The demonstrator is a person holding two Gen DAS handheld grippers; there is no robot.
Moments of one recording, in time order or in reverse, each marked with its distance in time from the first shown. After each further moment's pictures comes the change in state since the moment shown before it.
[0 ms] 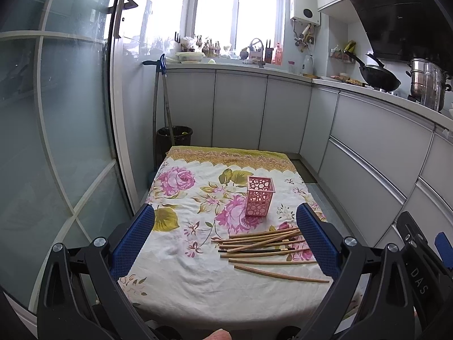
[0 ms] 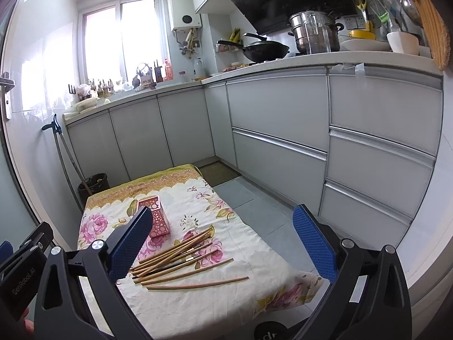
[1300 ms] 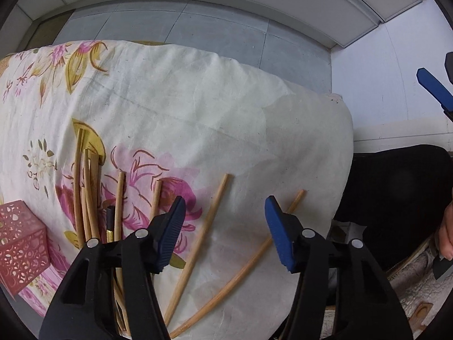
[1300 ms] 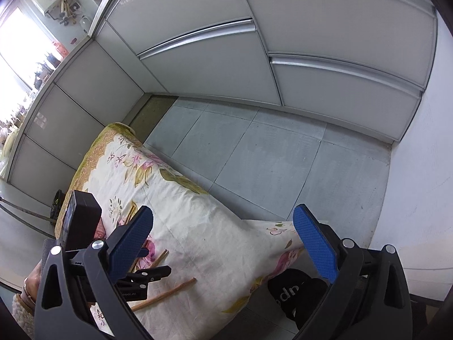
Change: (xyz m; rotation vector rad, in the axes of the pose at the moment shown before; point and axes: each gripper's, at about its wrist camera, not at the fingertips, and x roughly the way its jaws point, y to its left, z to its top) left arm 0.296 -0.245 -0.149 1.148 1.082 -0.796; right arm 0.197 -0.153 -0.054 0.503 0.478 -0.162
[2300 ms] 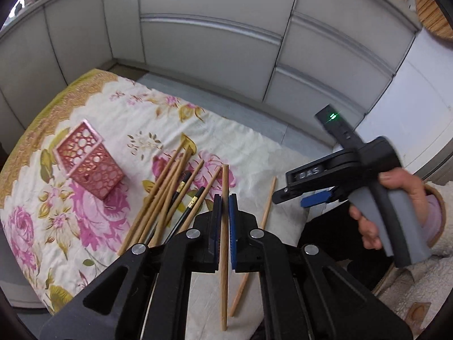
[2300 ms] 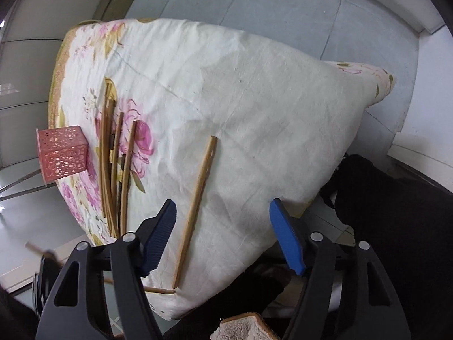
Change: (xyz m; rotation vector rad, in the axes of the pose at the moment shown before) left arm -0.146 -0.008 -0.169 -0.225 -0.647 0.116; right arm 0.104 0.046 -0.073 0.146 0.693 -0.078
